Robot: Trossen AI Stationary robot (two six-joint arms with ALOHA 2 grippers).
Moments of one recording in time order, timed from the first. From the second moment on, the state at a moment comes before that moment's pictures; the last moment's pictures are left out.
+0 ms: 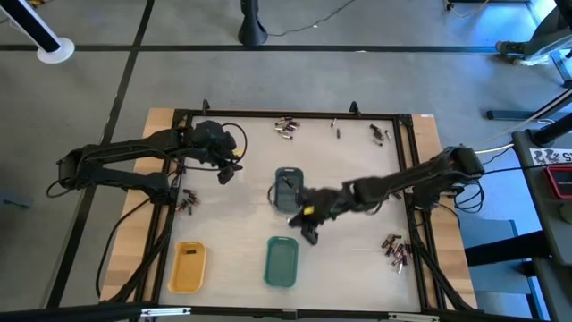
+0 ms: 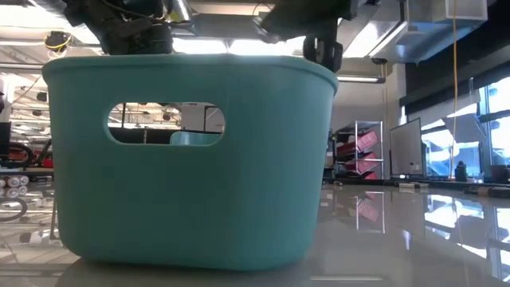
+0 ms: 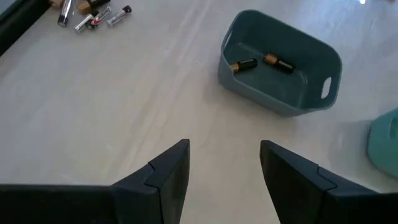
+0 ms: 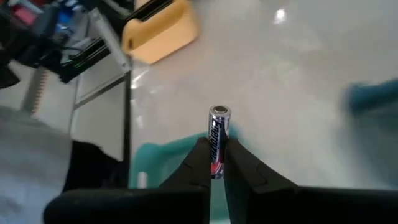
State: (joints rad) left arm 0.37 1.02 0.78 -0.60 0.10 -0.11; right arm 0.28 1.66 1.17 -0.10 -0.03 0.69
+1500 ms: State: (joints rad) left arm 0.37 1.02 0.78 -0.62 0.17 -0.21; right arm 0.27 1.69 1.29 -0.35 -0.01 0.78
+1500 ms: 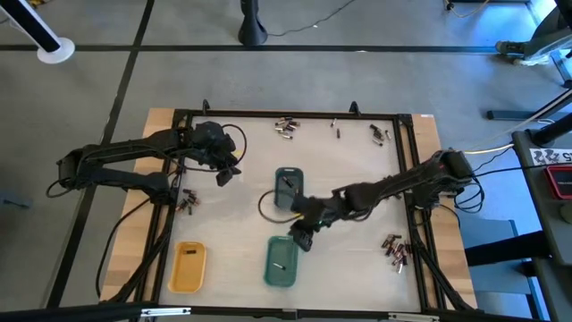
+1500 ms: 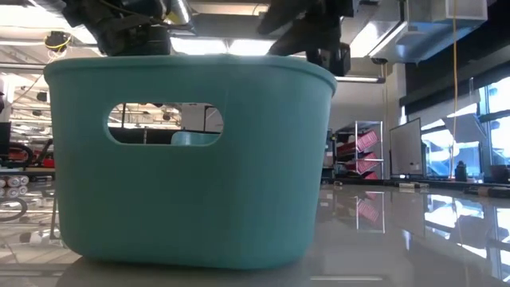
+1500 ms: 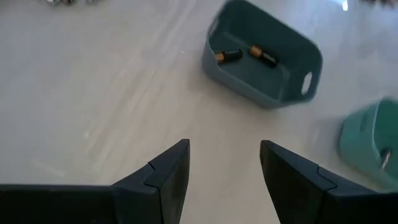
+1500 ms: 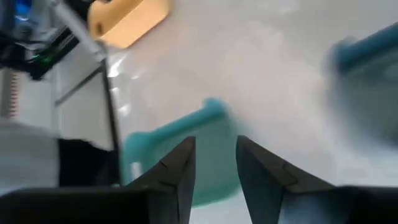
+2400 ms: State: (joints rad) left arm 0.37 1.15 0.78 -1.09 0.06 -0.88; right arm -0.52 1.57 1.29 -0.69 -0.51 -0.20
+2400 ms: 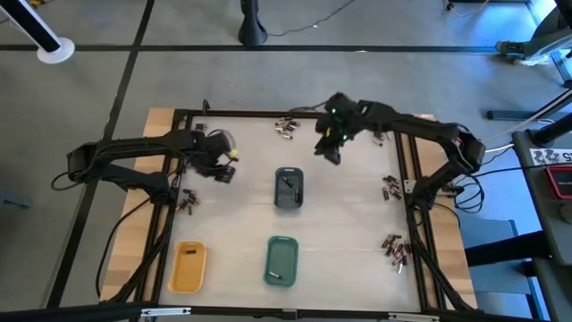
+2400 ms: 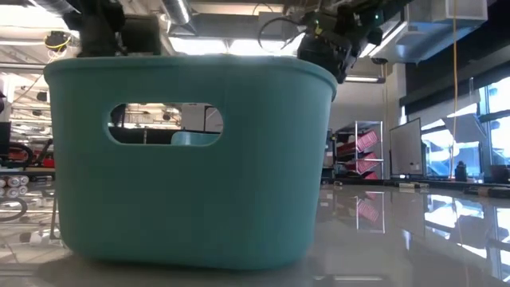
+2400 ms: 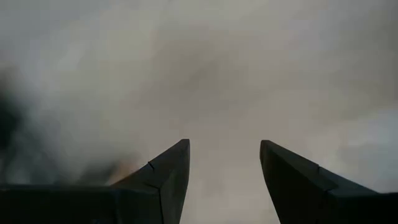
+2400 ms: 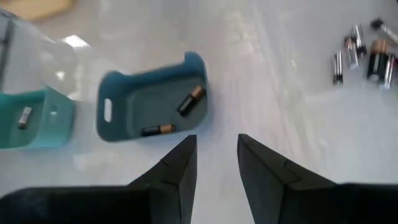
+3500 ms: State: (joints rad) left arm 0.37 1.40 0.85 -1.26 0.01 0.12; right arm -0.60 1.57 1.29 -0.62 -0.64 -0.02
